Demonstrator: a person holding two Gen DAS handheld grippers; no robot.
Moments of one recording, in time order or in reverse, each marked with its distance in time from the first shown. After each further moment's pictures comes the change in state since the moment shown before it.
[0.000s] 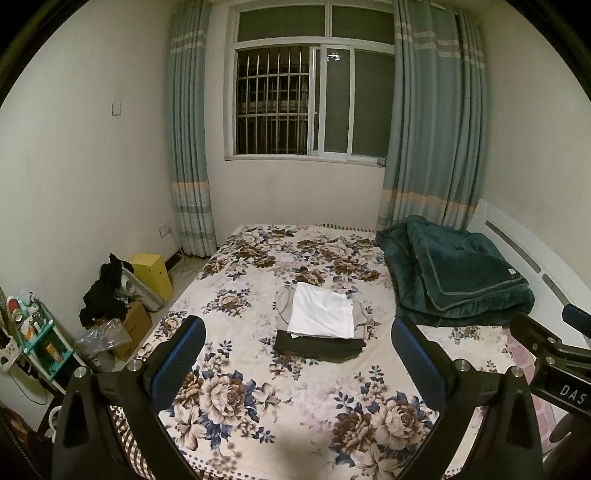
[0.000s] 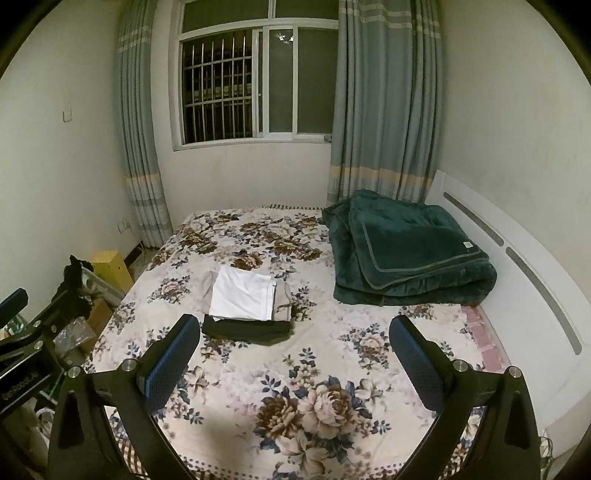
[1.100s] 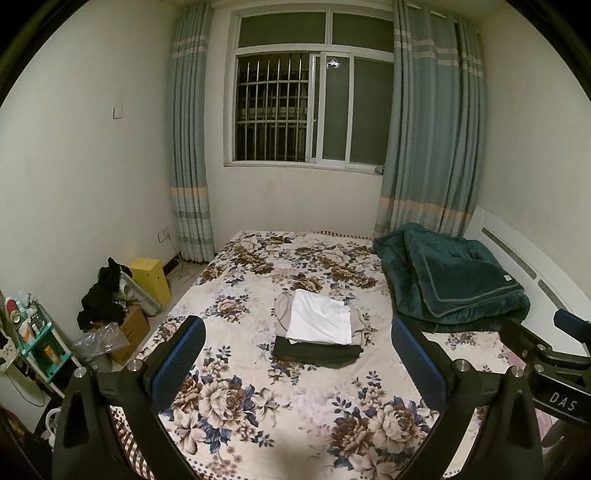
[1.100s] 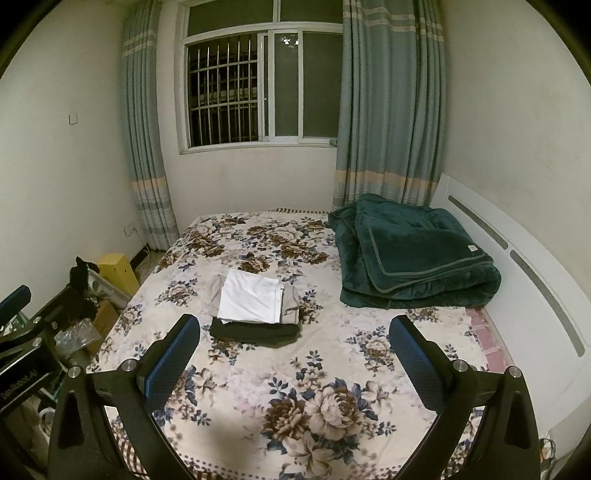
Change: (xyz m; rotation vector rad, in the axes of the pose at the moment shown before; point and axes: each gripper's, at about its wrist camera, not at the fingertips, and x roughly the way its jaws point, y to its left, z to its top) left arm -0.015 -0.003 -0.002 -0.016 -0.029 0.006; right arm -0.001 0.027 -0.001 0.013 -0.009 -0.003
